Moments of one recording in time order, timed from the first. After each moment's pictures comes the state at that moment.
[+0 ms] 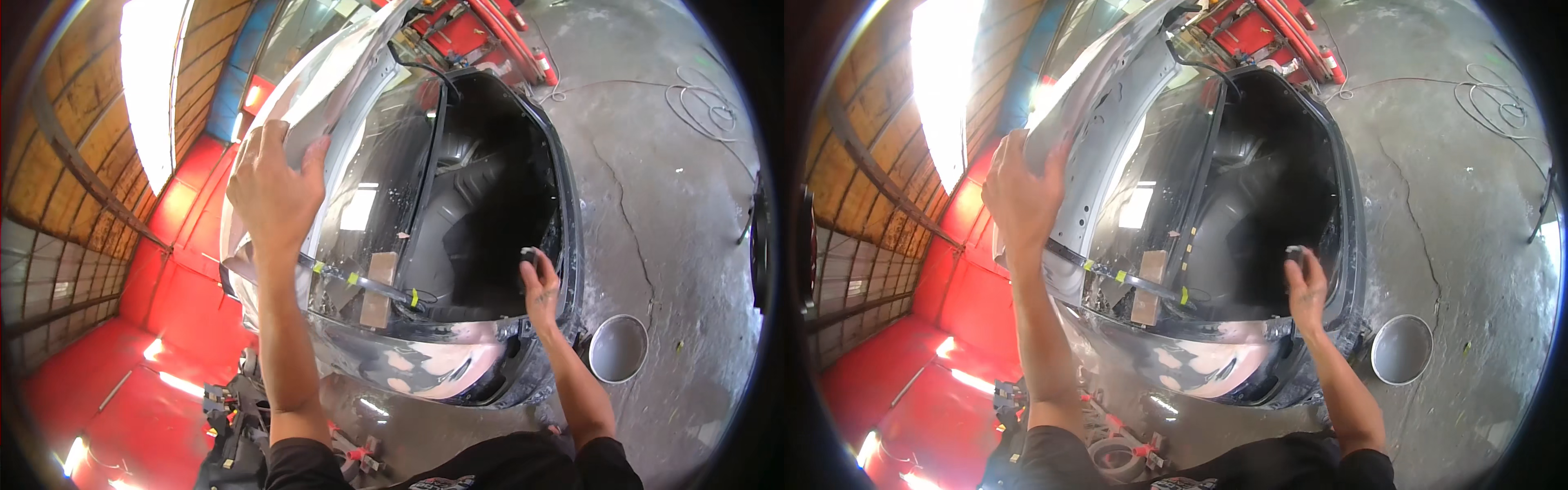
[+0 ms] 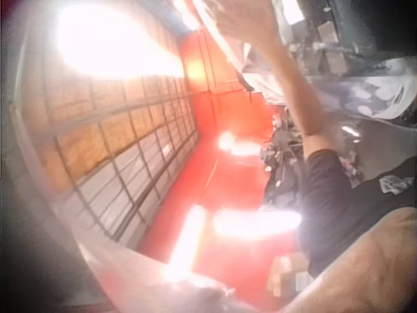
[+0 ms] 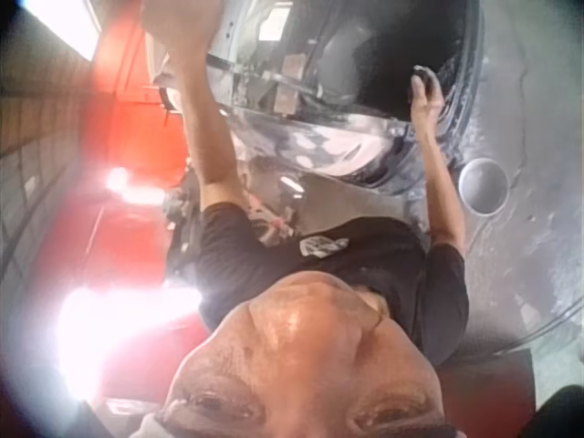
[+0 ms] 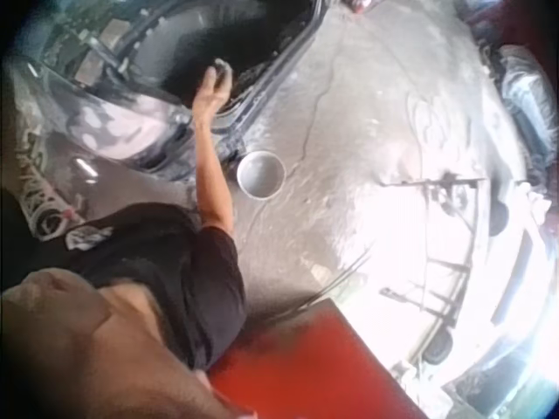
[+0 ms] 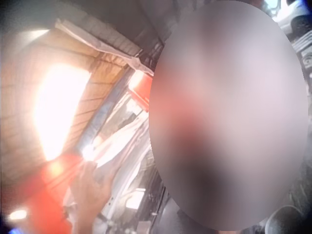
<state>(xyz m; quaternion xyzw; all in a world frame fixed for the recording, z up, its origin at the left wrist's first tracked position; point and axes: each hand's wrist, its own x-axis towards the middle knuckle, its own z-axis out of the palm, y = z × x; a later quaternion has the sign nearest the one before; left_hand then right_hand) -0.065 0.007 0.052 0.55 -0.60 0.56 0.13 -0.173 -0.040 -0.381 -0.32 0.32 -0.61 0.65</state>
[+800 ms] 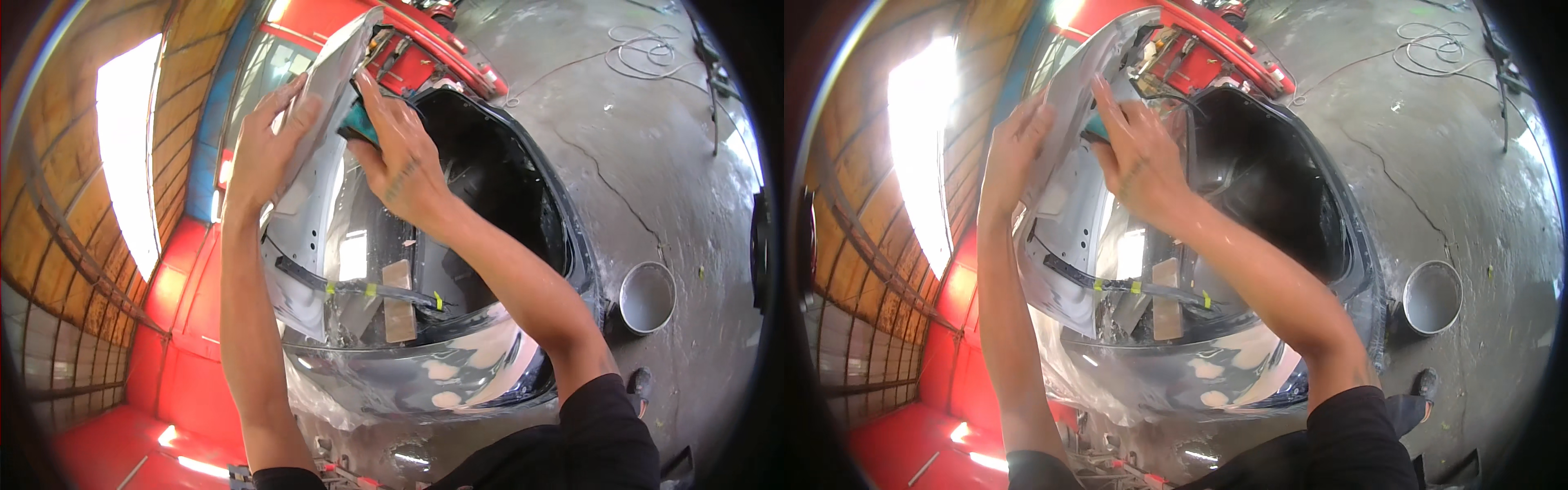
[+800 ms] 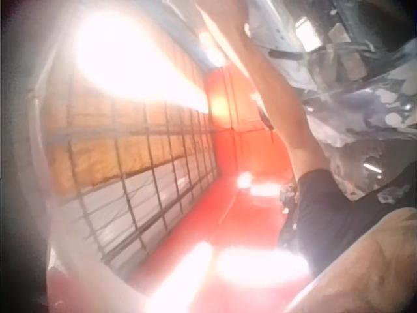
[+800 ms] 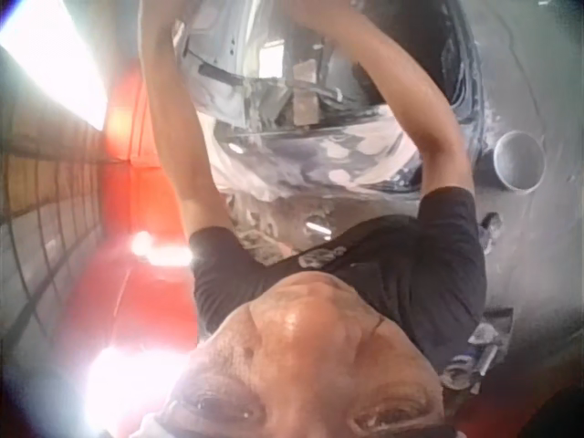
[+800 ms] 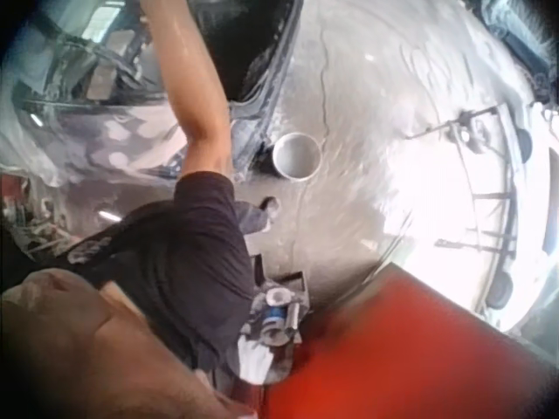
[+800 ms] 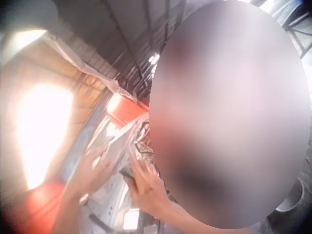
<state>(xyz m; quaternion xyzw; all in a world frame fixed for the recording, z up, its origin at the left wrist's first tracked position) -0.019 0.015 0.092 0.47 -0.85 0.15 0.19 -0.092 -0.039 -0.093 -0.46 0.19 -0.86 0.12</state>
